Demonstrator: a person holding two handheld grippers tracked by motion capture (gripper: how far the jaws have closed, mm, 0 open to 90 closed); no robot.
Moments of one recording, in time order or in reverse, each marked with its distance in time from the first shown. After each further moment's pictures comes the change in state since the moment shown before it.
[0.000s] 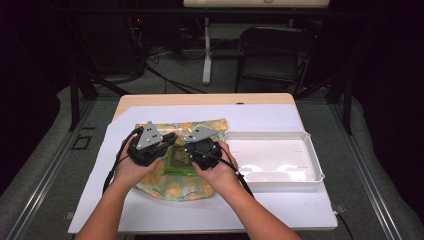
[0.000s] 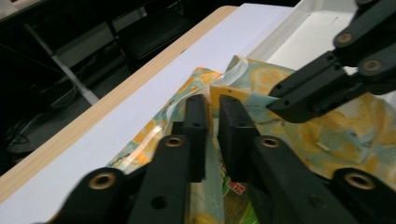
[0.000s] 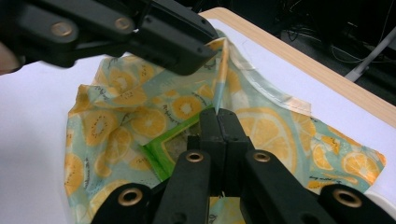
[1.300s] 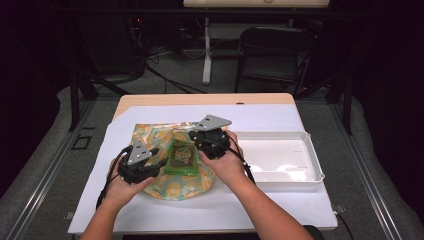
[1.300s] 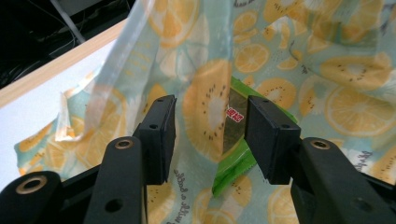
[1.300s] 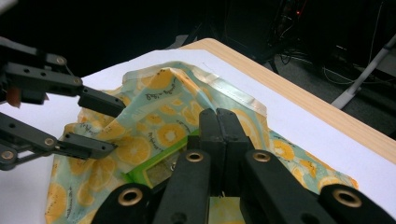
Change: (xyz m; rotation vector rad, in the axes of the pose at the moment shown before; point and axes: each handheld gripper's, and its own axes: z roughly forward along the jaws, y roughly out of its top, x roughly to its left) left arm -0.009 -0.060 -0.006 0.112 0.039 -0.128; right arm -0.028 0.010 -0.010 -0.105 -0.001 0.013
